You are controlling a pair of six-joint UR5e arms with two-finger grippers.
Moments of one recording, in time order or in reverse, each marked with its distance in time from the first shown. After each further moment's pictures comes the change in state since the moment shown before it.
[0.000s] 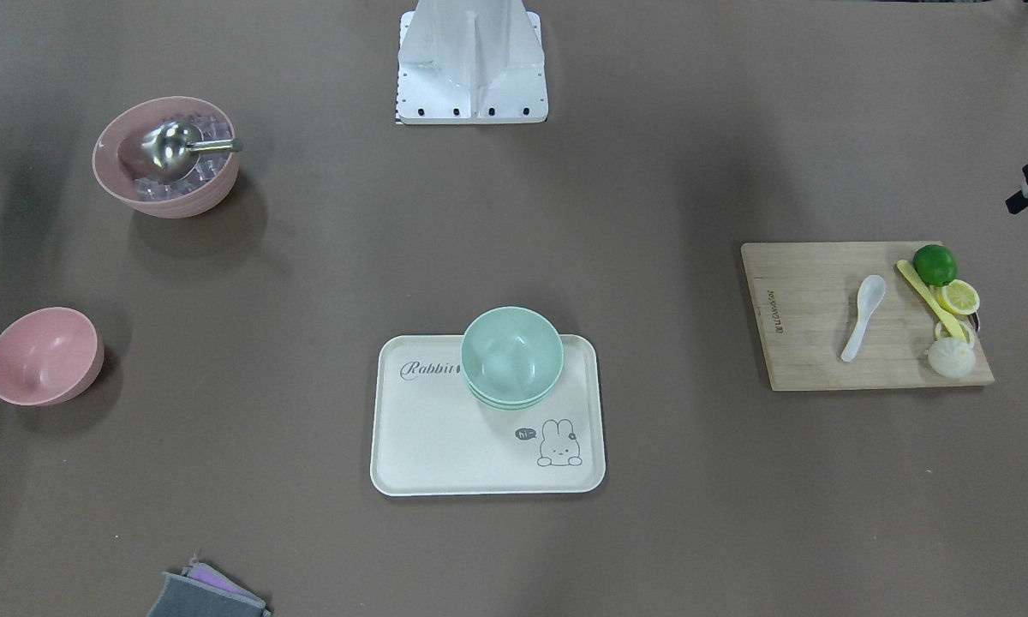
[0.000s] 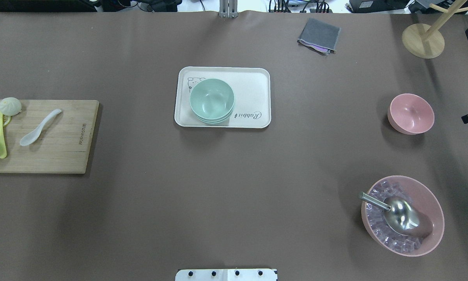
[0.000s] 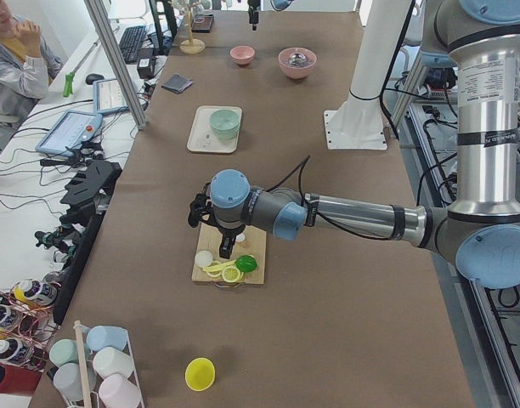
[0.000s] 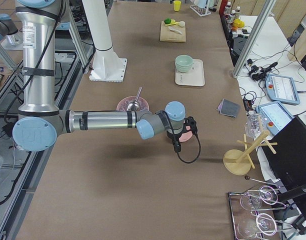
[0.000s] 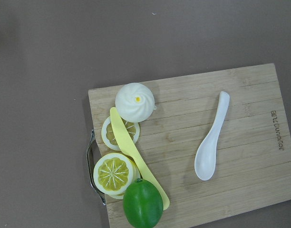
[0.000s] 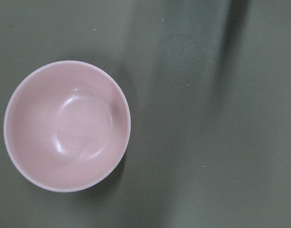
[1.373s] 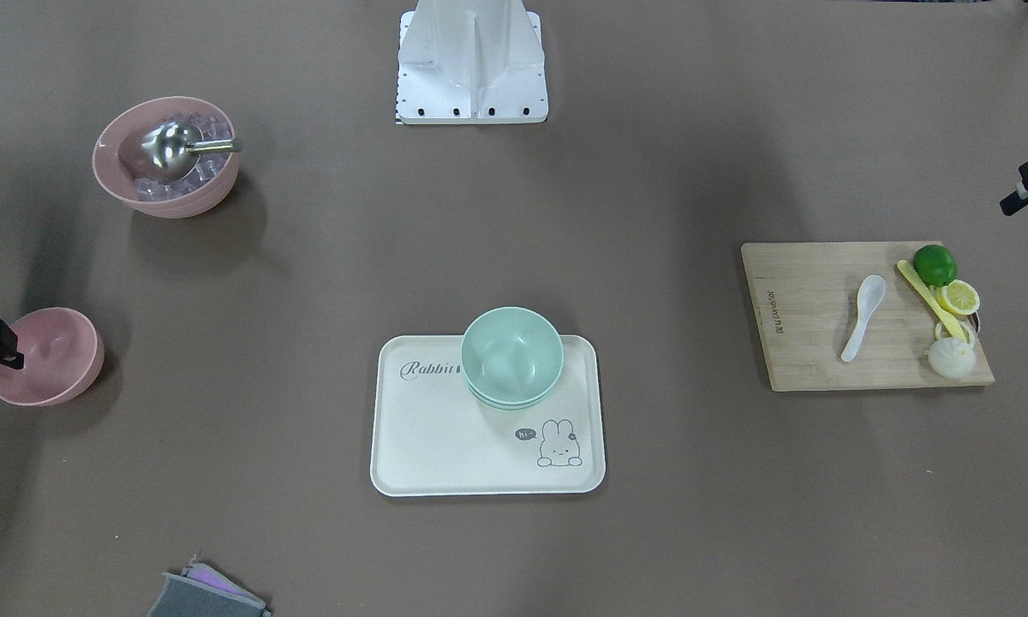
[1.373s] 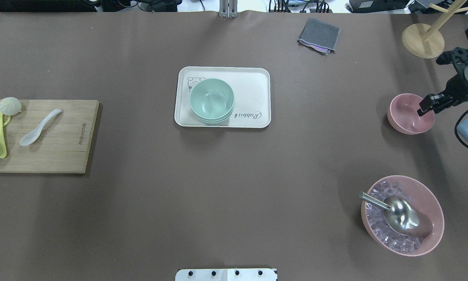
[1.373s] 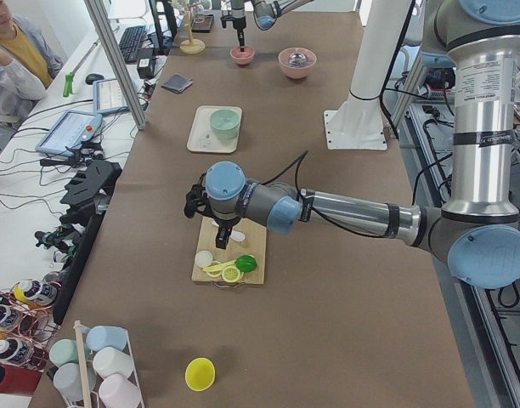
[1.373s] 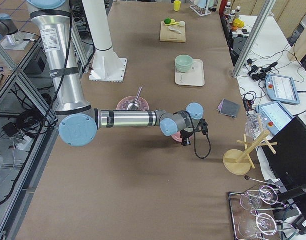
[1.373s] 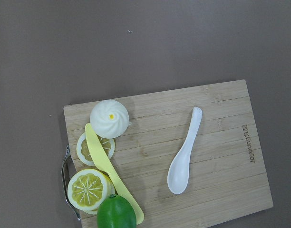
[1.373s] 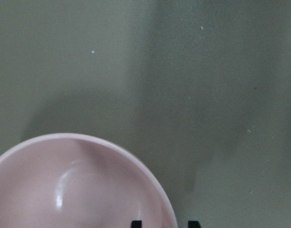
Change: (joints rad) left arm 0.005 -0.029 -0.005 -0.001 -0.036 -0.035; right arm -0.126 0.220 -0.260 0.001 -0.016 0.139
